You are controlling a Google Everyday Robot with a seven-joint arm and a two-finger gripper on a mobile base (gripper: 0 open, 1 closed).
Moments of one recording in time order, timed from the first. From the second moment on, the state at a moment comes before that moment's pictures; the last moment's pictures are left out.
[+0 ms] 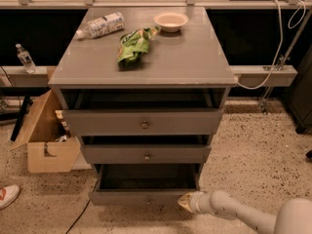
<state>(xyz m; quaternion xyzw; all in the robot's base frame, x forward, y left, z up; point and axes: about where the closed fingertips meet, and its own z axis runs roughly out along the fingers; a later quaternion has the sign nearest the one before) 0.533 -0.135 0.163 -0.50 0.78 0.16 0.33</state>
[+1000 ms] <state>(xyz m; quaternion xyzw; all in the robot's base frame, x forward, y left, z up) 0.622 -0.151 0.175 -0.46 0.79 0.18 0.37</state>
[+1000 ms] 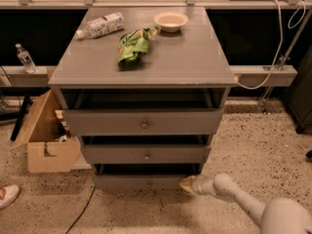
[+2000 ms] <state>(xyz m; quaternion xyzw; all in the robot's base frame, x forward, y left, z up) 0.644 -0.150 0.180 -0.46 0.78 0.22 0.37</state>
